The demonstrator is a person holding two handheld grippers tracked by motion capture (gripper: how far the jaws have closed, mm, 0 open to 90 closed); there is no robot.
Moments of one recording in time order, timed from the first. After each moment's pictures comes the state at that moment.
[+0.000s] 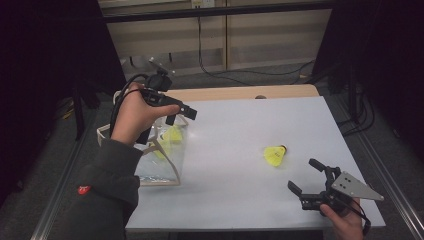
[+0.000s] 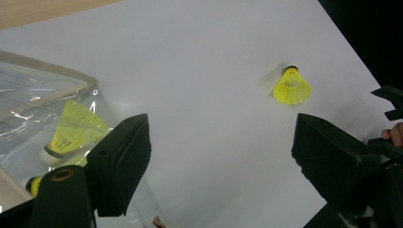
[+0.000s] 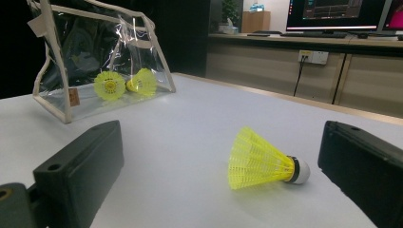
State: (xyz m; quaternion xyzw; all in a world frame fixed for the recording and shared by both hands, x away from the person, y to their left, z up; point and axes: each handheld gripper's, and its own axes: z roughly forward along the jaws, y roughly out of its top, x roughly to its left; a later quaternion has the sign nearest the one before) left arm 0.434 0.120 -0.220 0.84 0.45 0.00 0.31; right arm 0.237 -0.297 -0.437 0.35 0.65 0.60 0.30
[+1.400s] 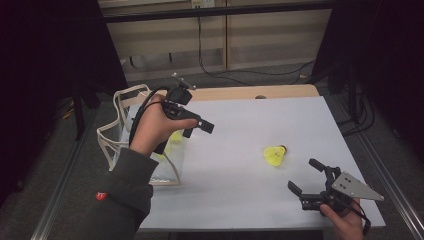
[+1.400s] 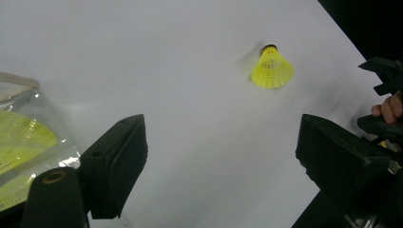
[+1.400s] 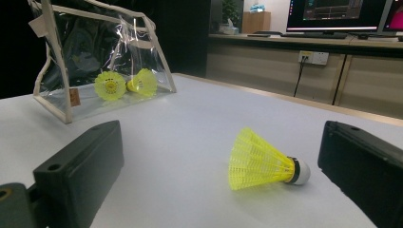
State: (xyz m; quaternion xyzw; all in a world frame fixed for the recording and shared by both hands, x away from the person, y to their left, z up) left arm 0.425 0.086 -0.253 0.86 0.41 -0.03 0.31; right arm 0.237 -0.296 -0.437 0.35 0.65 0.60 0.30
